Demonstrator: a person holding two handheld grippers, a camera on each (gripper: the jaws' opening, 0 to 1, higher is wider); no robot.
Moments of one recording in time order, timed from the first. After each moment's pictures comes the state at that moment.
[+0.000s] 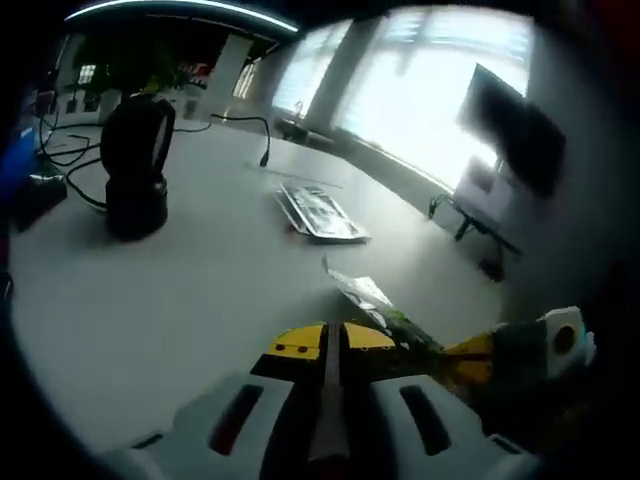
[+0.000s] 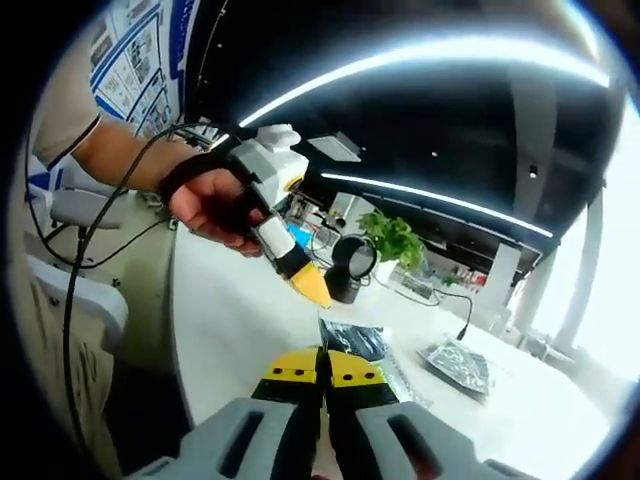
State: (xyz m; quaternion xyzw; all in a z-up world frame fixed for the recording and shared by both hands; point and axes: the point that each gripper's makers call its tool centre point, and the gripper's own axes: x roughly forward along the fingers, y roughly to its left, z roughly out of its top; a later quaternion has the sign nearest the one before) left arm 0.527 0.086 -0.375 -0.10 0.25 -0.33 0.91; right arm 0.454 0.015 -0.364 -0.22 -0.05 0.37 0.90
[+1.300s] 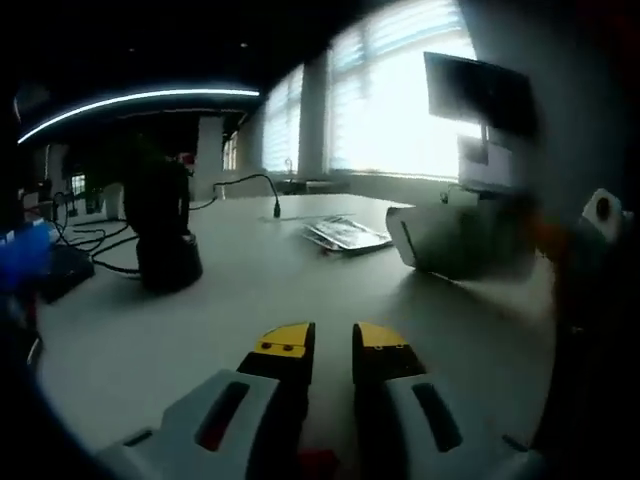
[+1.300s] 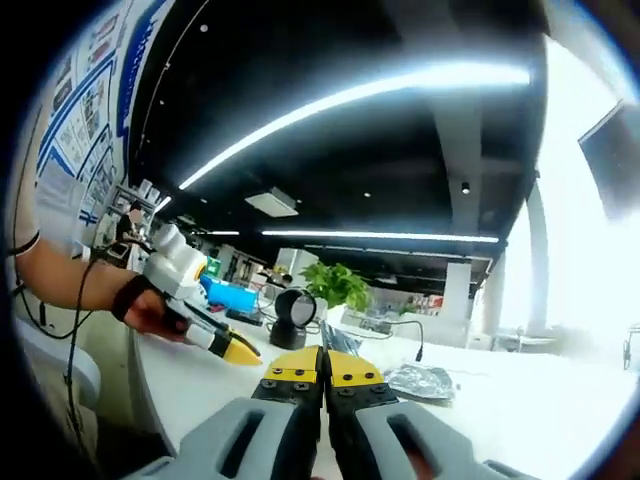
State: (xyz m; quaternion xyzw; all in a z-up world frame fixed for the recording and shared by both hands) left arm 0.538 0.113 -0.400 0.04 0.10 -0.31 0.95; right arm 0.455 -0.034 -0.325 -0.08 -0.16 0.28 0.94
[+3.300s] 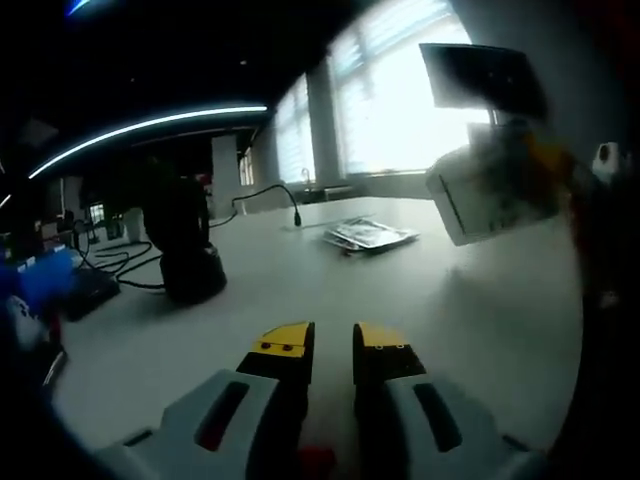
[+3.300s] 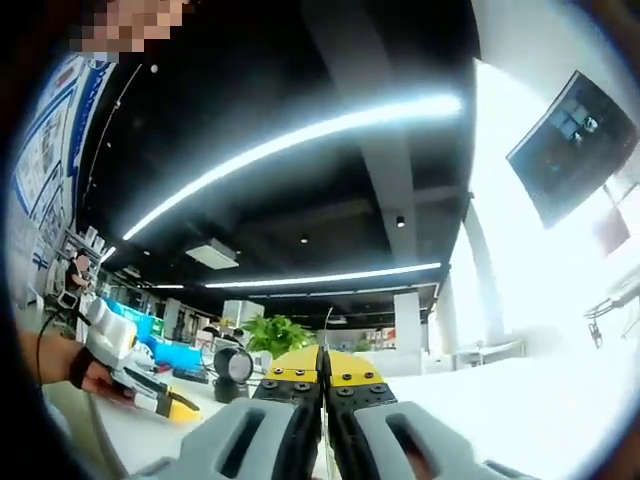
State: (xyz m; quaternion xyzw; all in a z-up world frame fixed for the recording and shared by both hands) left arm 0.543 0.126 -0.397 0.08 0.07 -0.26 0.96; right arm 0.460 -0.100 -0.271 0.02 -0.24 0.16 0.96
